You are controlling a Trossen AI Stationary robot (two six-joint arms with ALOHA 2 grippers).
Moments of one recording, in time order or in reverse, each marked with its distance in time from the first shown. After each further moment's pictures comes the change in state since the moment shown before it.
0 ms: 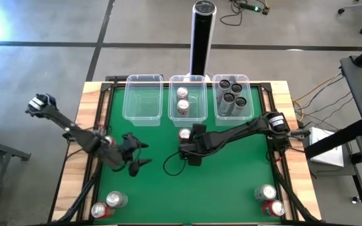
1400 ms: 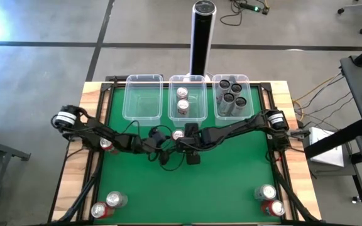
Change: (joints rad) left arm 0.413 0.648 -0.019 0.746 0.225 0.267; right arm -0.051 -0.007 -0.041 0.183 -0.146 -0.263
